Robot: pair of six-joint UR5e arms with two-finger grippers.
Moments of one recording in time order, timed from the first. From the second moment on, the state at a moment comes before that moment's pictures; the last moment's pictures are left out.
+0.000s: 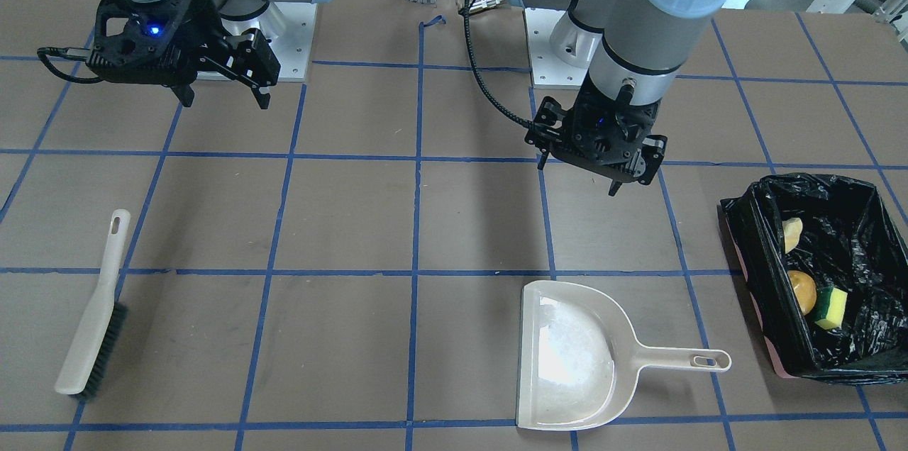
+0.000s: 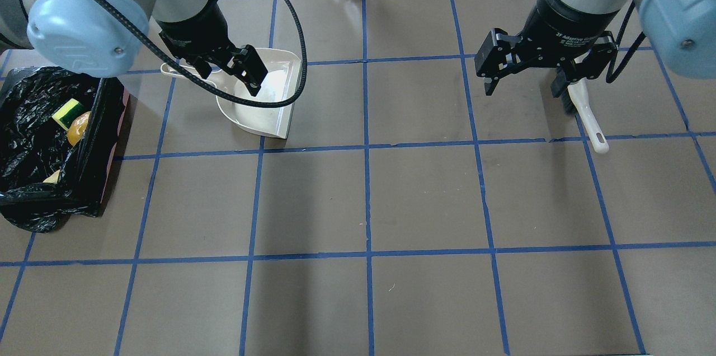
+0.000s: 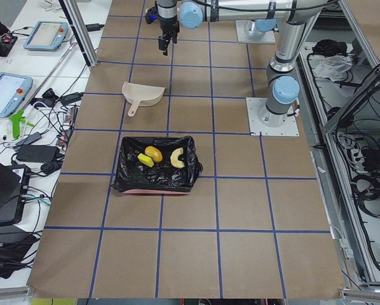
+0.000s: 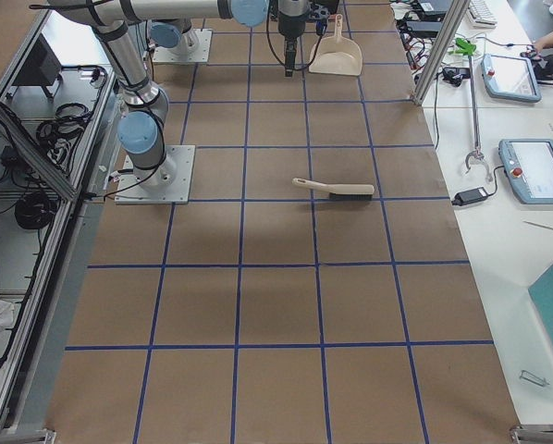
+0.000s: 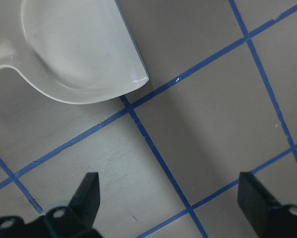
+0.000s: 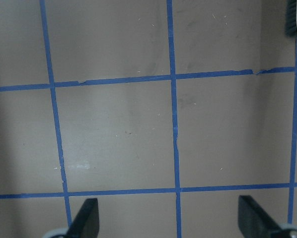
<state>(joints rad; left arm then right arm) -1.67 -1.69 -1.53 -1.44 1.59 0.27 1.58 -1.62 1.60 -1.54 -1.52 0.06</state>
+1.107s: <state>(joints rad) -1.62 -1.51 -1.58 -1.65 1.55 0.07 1.58 -1.62 1.60 -1.54 -1.53 0.06</state>
